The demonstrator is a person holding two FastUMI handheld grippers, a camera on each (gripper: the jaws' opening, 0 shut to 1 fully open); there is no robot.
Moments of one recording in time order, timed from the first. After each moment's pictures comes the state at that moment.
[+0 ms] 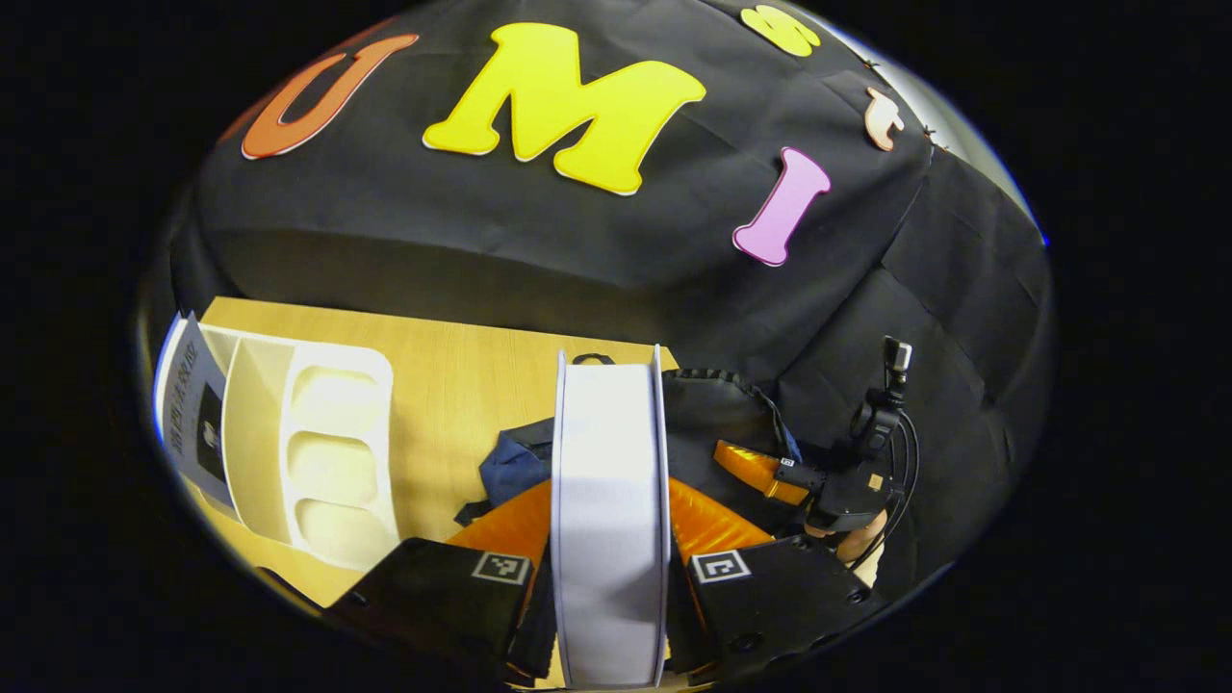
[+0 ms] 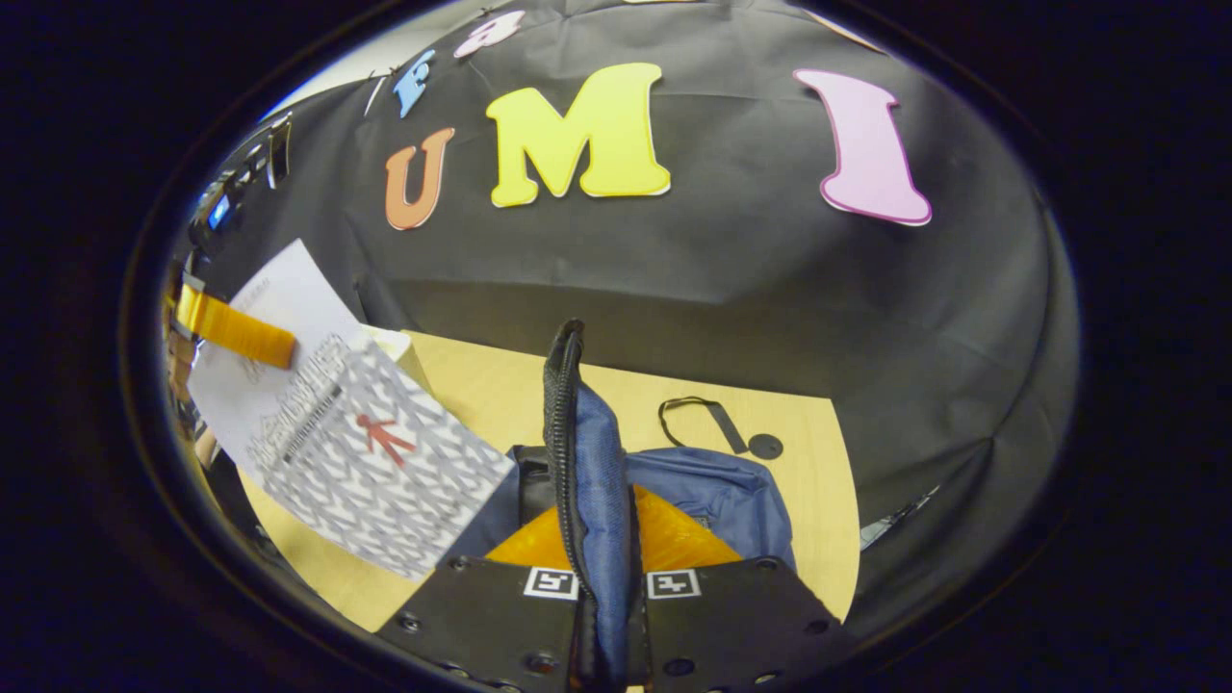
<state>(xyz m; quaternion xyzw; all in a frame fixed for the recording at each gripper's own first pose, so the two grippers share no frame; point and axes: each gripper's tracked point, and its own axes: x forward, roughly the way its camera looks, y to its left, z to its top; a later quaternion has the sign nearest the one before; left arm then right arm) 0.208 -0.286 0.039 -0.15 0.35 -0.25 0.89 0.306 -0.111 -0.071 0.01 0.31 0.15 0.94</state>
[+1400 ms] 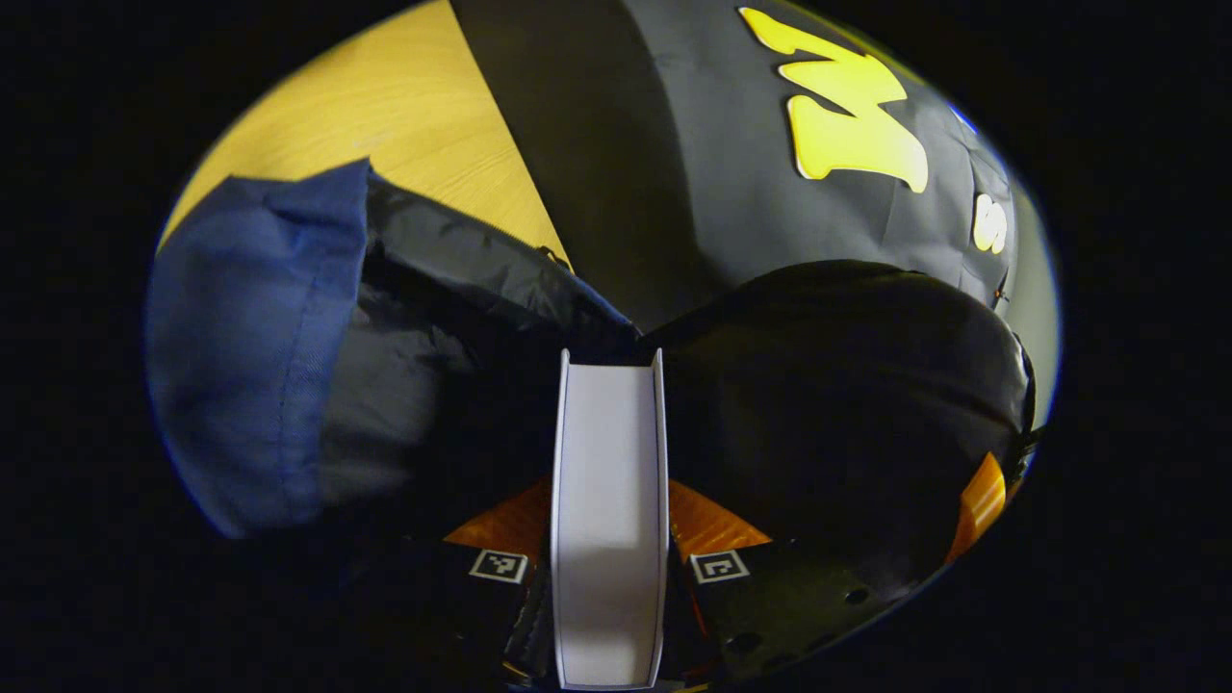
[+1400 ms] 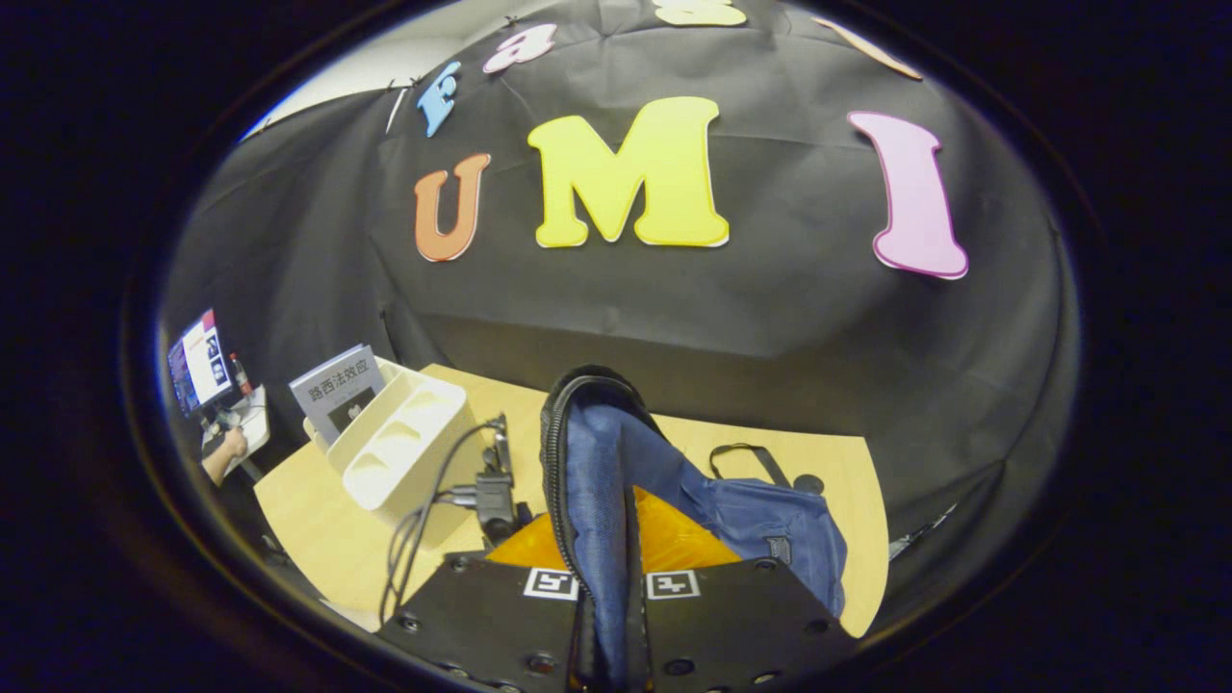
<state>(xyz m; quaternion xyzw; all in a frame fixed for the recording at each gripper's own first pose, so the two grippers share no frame) 0.305 -0.470 -0.161 -0.55 0.33 -0.28 0.71 0.303 -0.035 -0.019 0.01 0.26 0.19 0.95</state>
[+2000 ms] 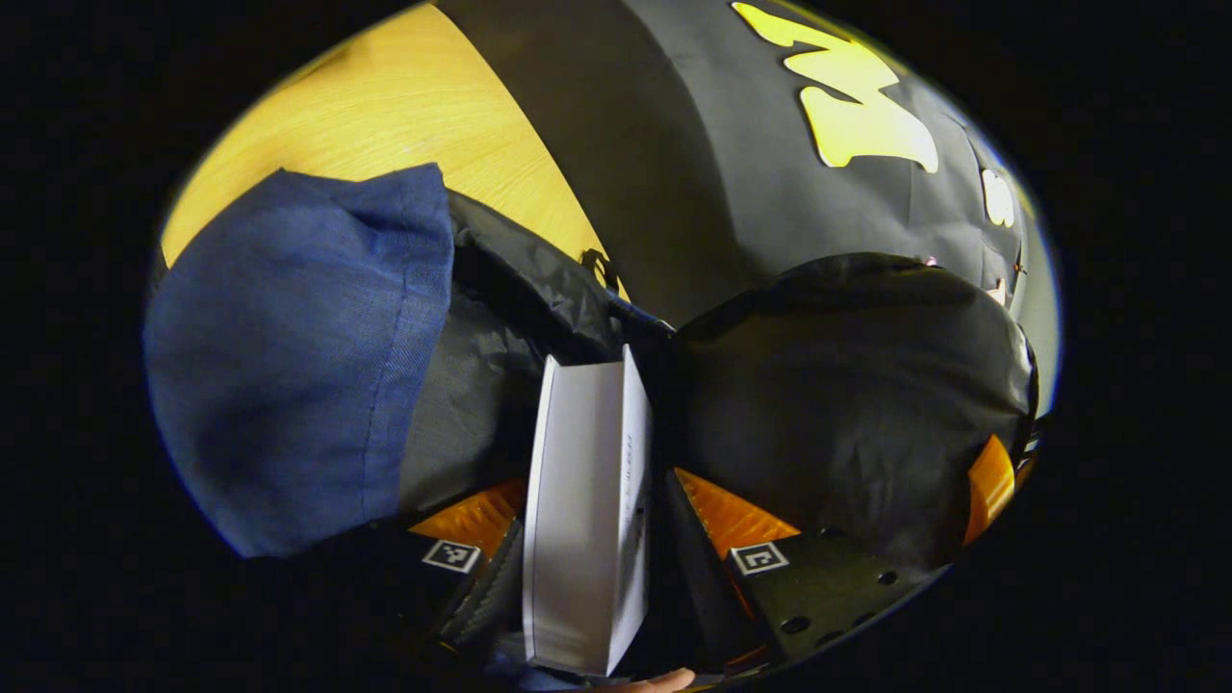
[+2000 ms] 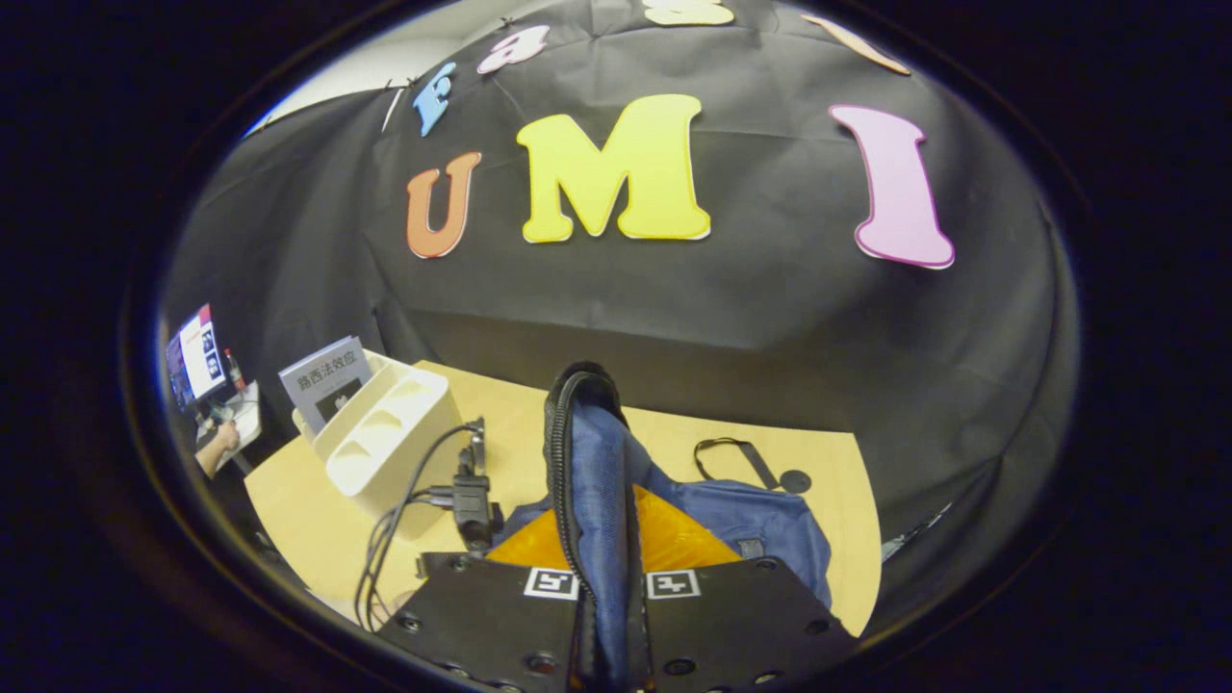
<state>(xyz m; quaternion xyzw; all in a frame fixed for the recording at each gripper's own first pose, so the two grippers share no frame) 0.293 -0.440 -0.189 -0.46 0.35 -0.23 0.78 0.304 -0.063 -0.033 0.00 0.24 0.17 0.95</state>
